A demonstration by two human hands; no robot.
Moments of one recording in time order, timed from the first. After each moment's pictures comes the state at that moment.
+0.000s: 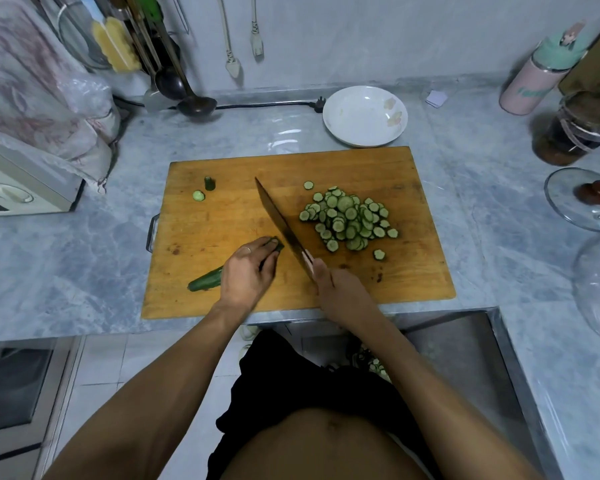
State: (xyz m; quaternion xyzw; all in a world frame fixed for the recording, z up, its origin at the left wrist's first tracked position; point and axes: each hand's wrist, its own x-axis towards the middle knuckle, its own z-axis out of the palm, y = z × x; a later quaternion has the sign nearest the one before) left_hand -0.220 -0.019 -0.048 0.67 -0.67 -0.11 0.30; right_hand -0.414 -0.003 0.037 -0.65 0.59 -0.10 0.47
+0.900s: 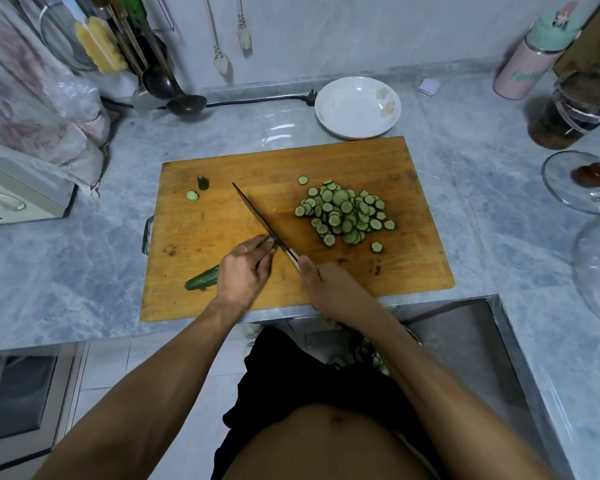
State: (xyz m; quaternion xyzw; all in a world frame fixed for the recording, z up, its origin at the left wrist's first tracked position) left_hand -0.214 -0.021 -0.050 0.64 -0.70 -0.12 0.28; right_hand -0.406 -0.005 0.039 -0.66 0.55 -0.09 0.50
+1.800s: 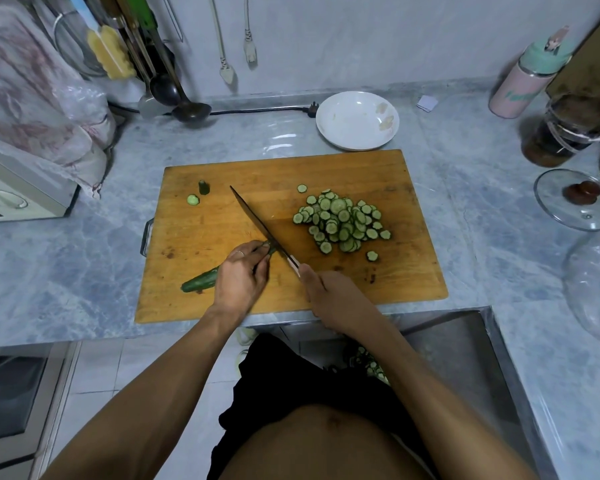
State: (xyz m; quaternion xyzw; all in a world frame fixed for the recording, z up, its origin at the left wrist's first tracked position) left_hand -0.218 -0.019 -0.049 0.66 -0.69 -0.11 0.27; right_hand -0.417 0.003 0.052 -0.65 0.56 -0.10 0.50
